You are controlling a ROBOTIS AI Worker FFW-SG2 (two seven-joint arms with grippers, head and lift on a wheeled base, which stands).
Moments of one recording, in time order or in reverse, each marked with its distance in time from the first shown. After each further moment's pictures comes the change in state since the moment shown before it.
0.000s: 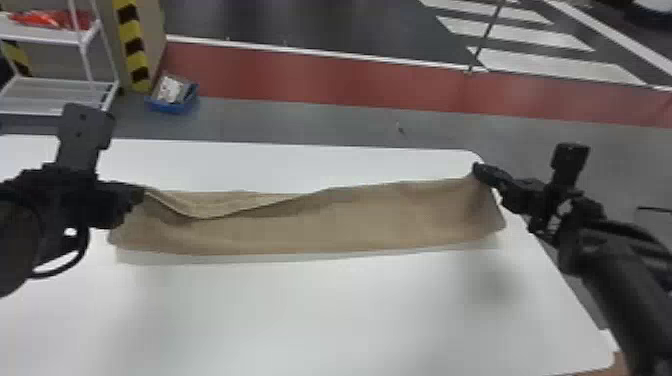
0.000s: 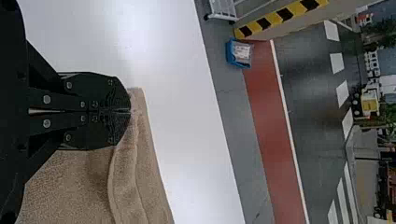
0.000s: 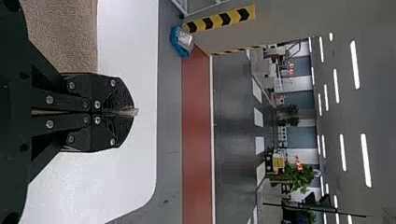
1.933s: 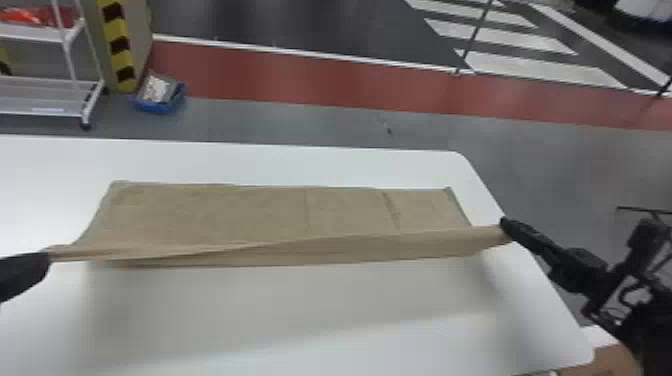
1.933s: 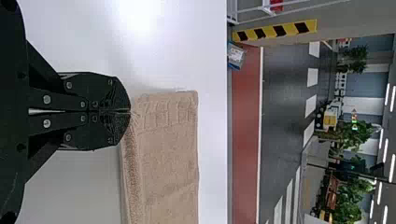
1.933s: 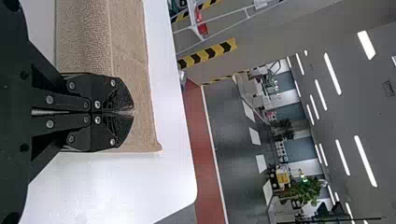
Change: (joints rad) left arm 0.678 0.052 0.426 -0.623 0.271 -0.085 -0.016; right arm 0.701 0.024 -0.435 -0.768 -0.259 0.303 0.163
